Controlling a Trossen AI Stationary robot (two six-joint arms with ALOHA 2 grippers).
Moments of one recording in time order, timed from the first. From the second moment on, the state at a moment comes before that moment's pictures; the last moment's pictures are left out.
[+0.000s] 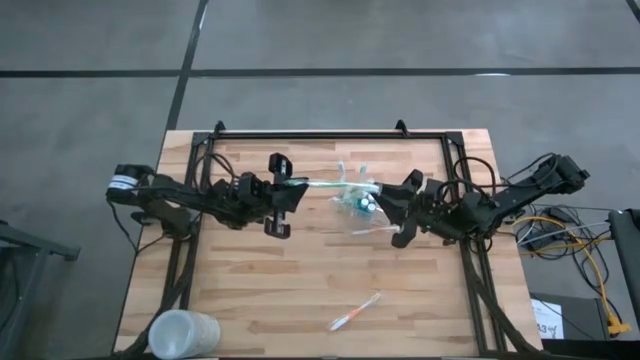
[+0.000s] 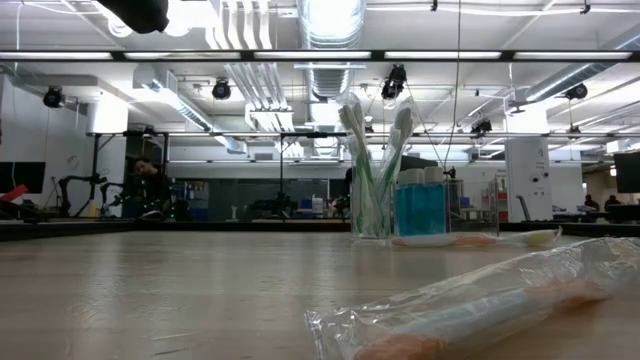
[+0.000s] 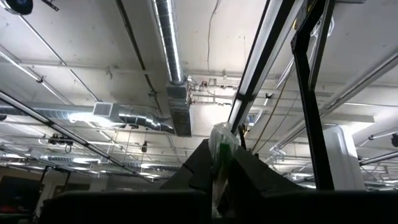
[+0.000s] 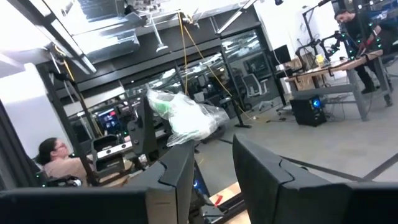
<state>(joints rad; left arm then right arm) -0.12 1.48 0.85 1.53 -0.12 0.02 0.42 1.14 0.81 0.70 0.78 0.16</state>
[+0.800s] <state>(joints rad) -0.12 1.49 0.85 1.46 -0.07 -0.01 0.41 1.14 0.83 0.74 0.66 0.13</state>
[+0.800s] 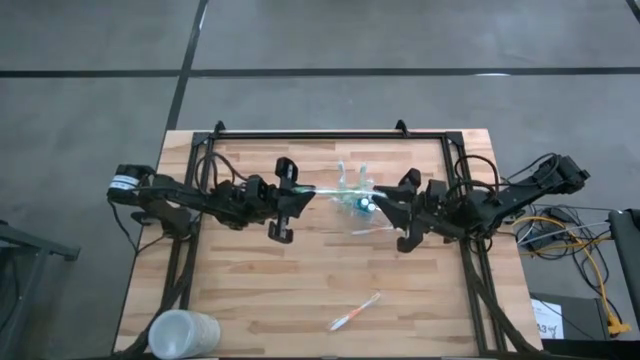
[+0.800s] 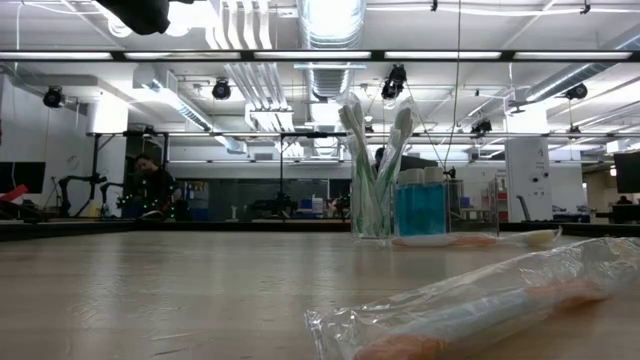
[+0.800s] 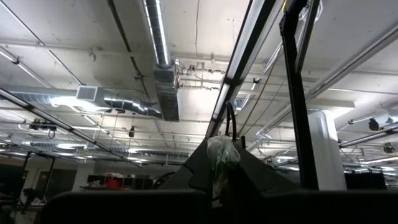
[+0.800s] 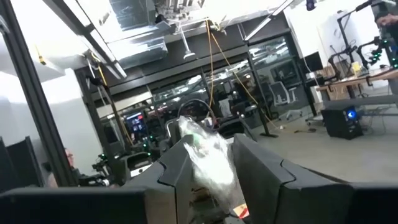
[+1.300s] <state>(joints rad) -0.12 1.49 0.85 1.46 -0.07 -0.03 0.40 1.14 0.83 0.74 0.66 0.18</state>
